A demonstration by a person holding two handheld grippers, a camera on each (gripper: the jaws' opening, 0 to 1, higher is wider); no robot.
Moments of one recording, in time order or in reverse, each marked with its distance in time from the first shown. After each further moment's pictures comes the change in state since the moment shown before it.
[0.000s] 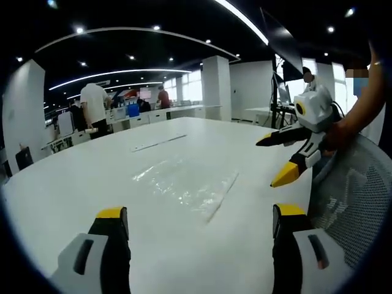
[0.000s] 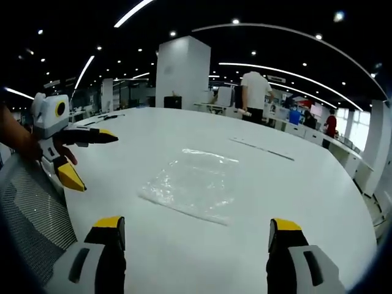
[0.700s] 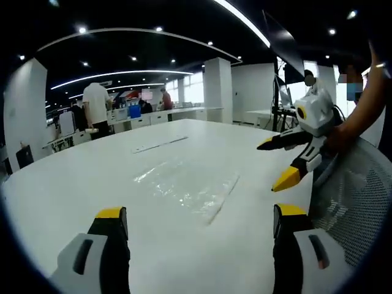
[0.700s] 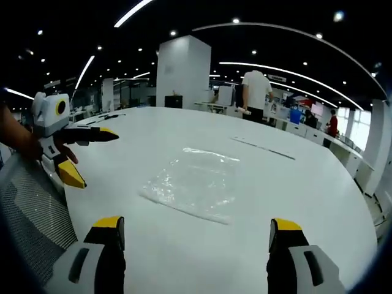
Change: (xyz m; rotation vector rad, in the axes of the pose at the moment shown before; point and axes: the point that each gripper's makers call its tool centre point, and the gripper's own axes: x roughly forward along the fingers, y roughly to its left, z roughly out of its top) left arm -0.001 -0.001 0.004 -0.010 -0.015 0.004; right arm 0.003 -0.002 -0.004 0.000 0.006 0.008
